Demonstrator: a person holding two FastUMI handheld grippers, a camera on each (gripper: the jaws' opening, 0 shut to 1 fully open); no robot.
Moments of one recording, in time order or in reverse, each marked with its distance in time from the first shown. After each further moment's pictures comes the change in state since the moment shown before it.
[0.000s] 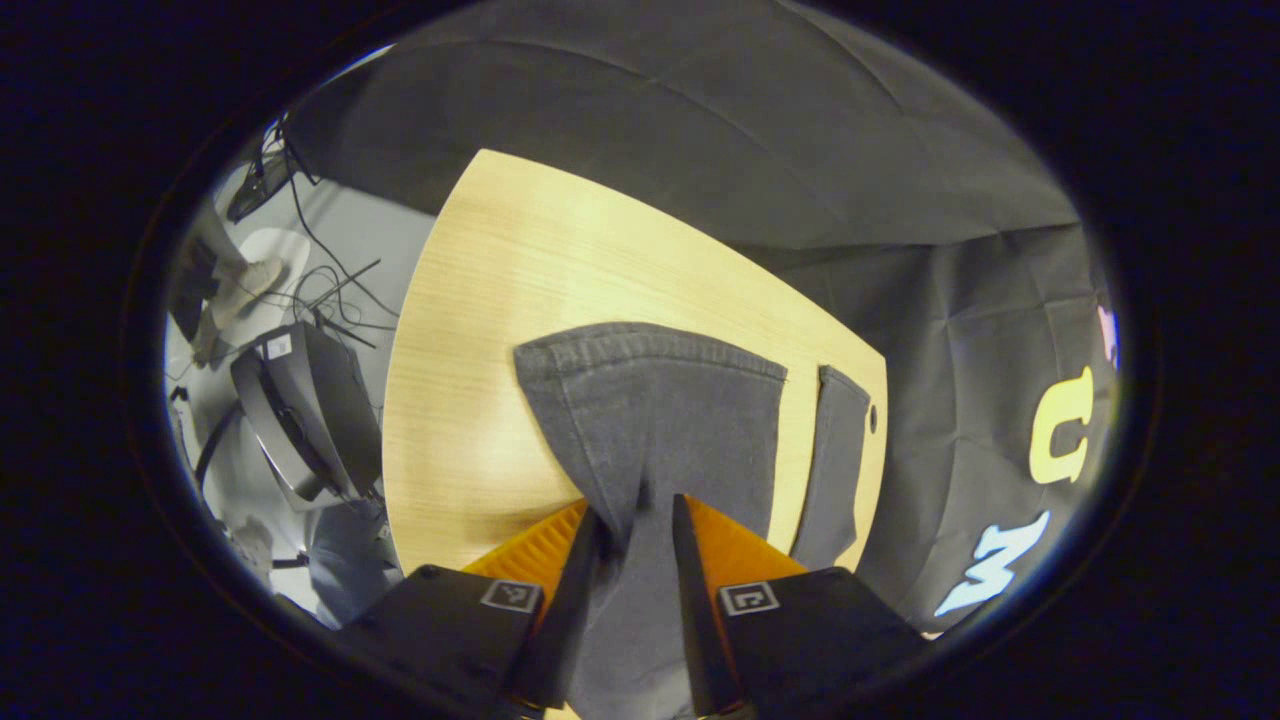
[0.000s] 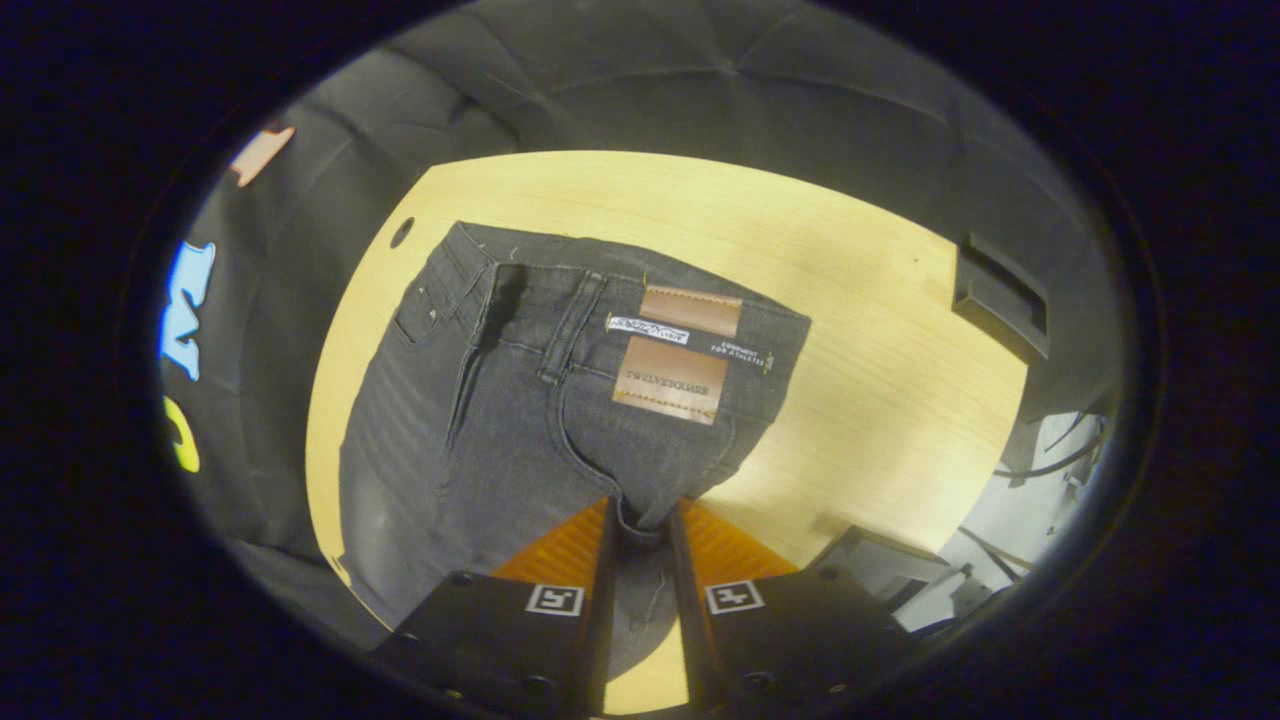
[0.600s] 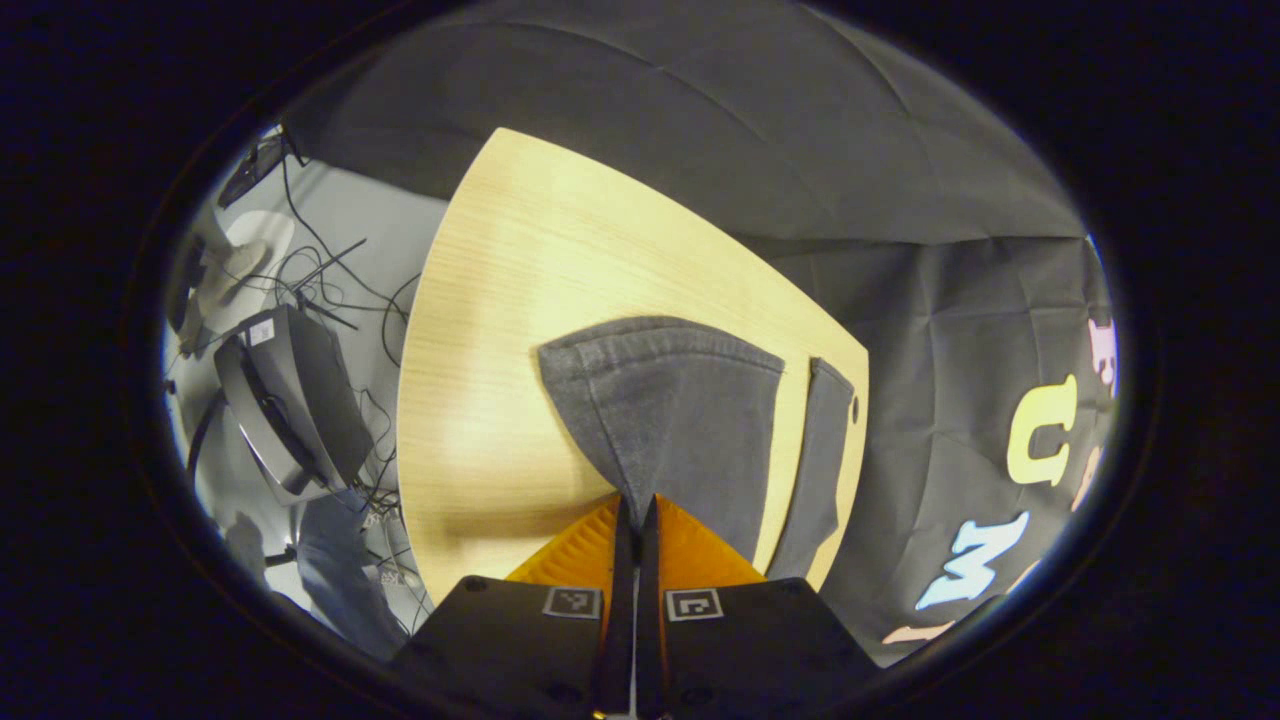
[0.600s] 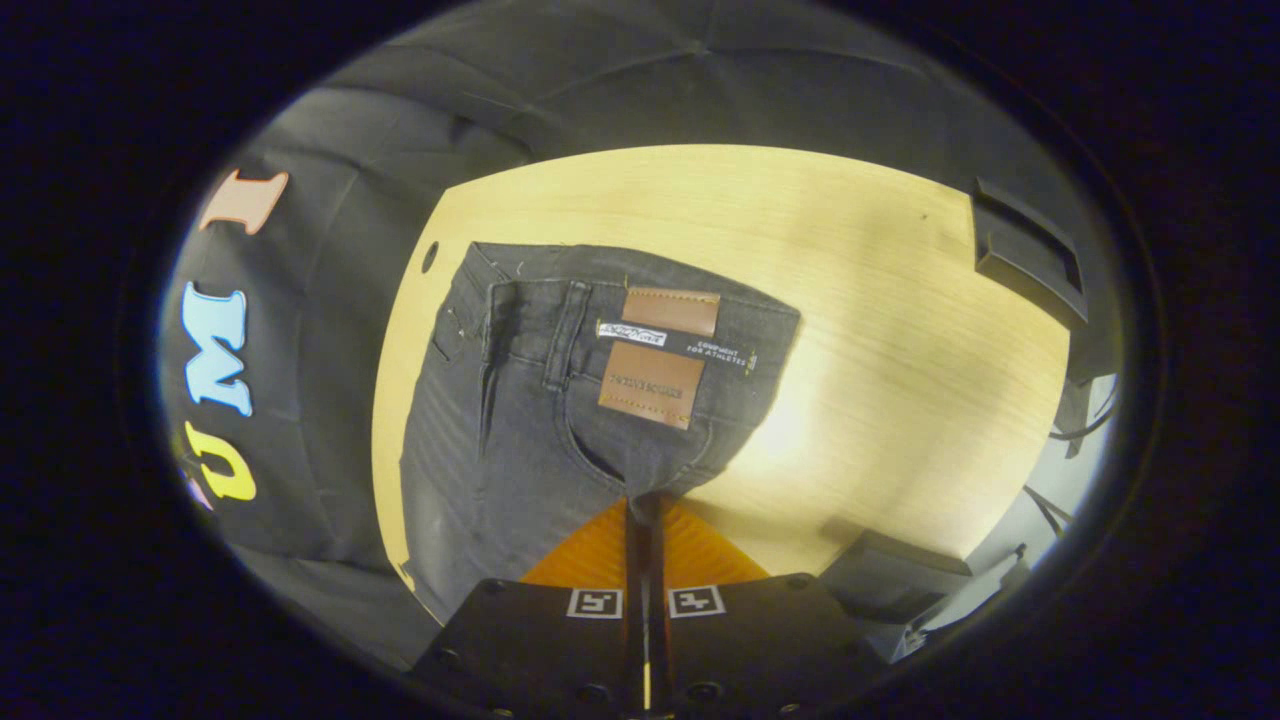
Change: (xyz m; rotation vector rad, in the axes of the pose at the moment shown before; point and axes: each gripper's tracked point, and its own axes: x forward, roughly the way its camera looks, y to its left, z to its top) left arm -0.011 -0.001 0.000 0.014 0.082 -0.065; right arm -0.013 0.003 0.001 0.051 0.044 0.210
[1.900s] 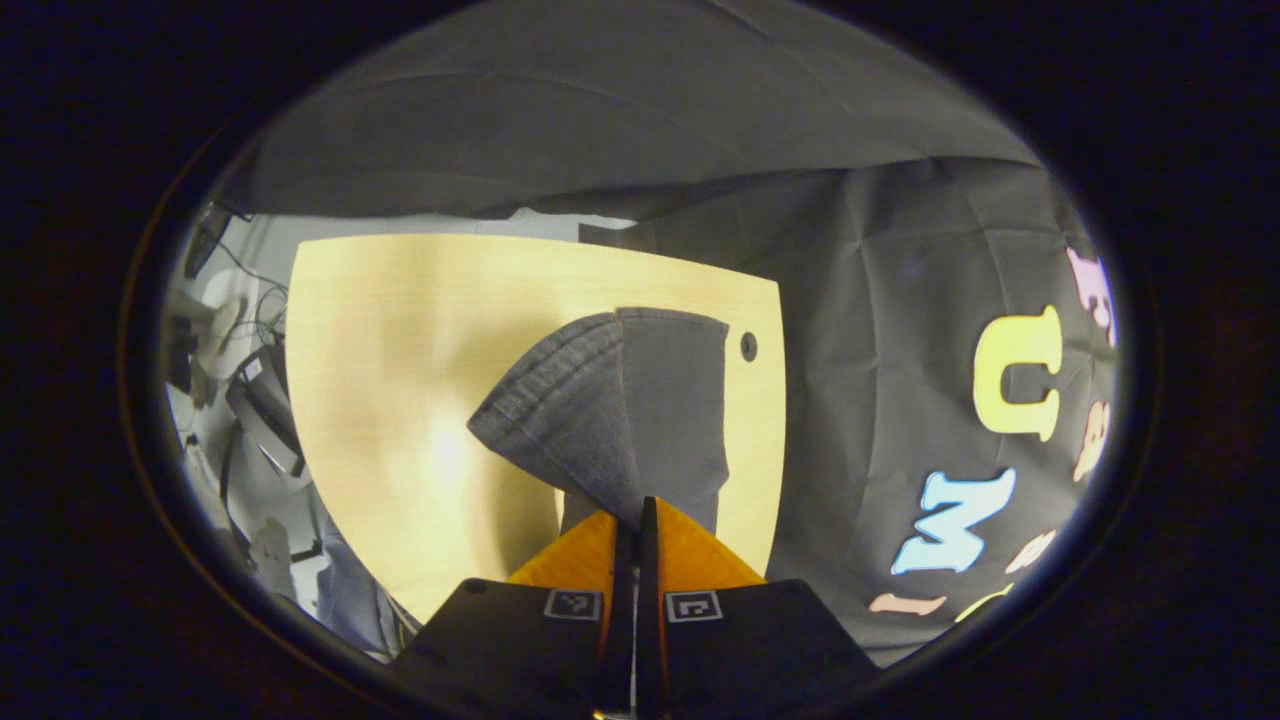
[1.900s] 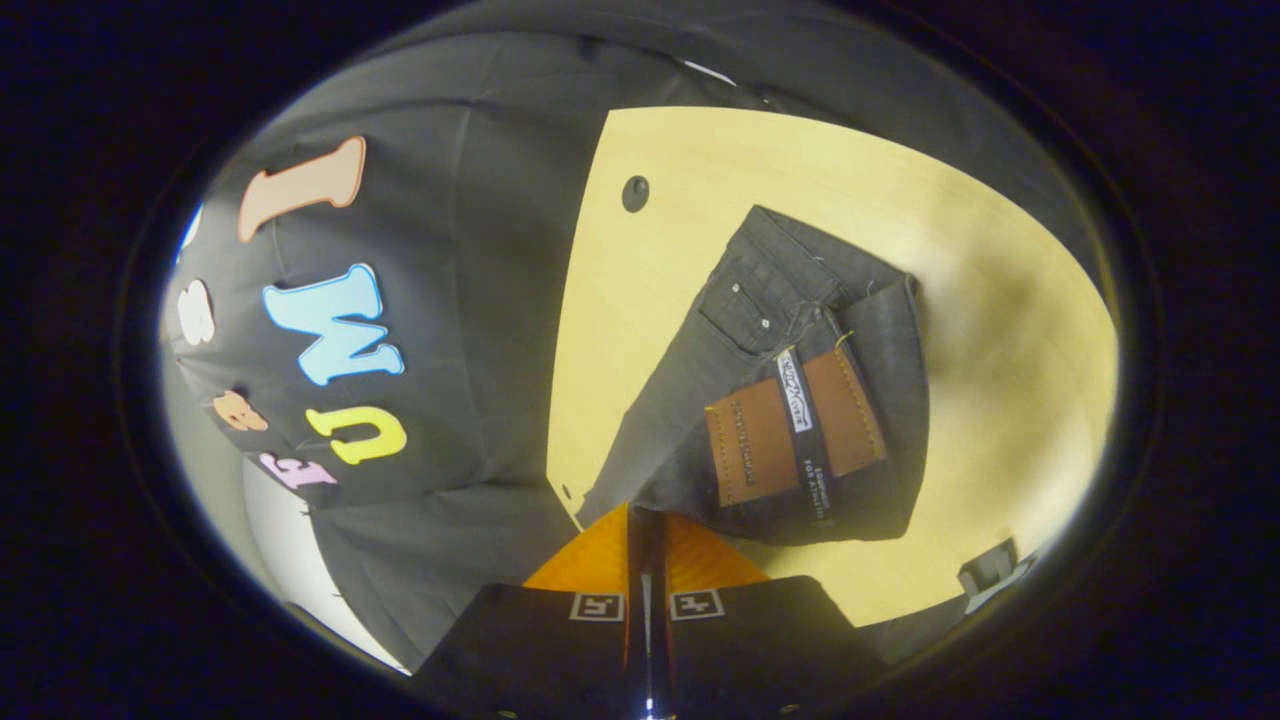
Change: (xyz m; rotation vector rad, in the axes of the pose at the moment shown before) left arm -0.033 -0.261 -0.034 0.152 0.172 0.038; right arm -0.051 0.095 0.098 -0.013 0.422 0.363
